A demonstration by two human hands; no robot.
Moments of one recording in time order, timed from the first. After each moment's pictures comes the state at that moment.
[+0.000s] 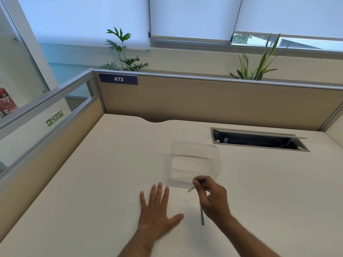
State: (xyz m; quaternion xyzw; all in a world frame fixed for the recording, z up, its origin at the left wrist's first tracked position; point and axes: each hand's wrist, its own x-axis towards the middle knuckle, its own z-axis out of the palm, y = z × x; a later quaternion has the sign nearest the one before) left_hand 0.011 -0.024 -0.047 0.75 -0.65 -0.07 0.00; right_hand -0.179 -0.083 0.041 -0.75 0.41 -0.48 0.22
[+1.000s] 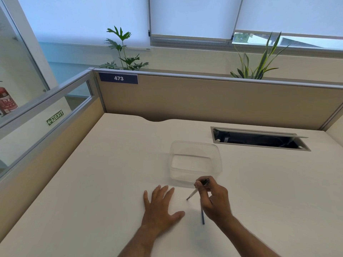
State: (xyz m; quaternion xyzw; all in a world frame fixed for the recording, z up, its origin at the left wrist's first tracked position) left_hand 0.004 -0.028 -0.041 0.75 -0.65 -0.12 0.09; right_hand -0.182 -0.080 0.042 -0.75 0.42 -0.46 0.22
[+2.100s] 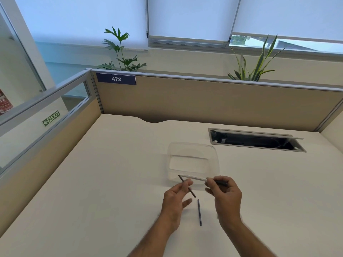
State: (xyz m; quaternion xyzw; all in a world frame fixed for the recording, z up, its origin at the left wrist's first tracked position) left_hand -0.055 -0.047 0.030 0.51 -0.23 -0.59 0.57; right_hand -0.199 -0.082 0.048 -0.42 0.48 -0.60 0.48
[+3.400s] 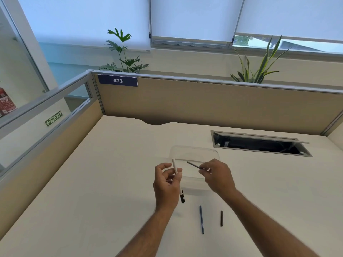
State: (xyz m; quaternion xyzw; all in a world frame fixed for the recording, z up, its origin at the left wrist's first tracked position) left_hand -0.029 -0.082 0.053 0.60 -0.34 -0.28 0.67; right_hand -0.179 -0.172 0.075 -0.77 0.56 -0.26 0.15
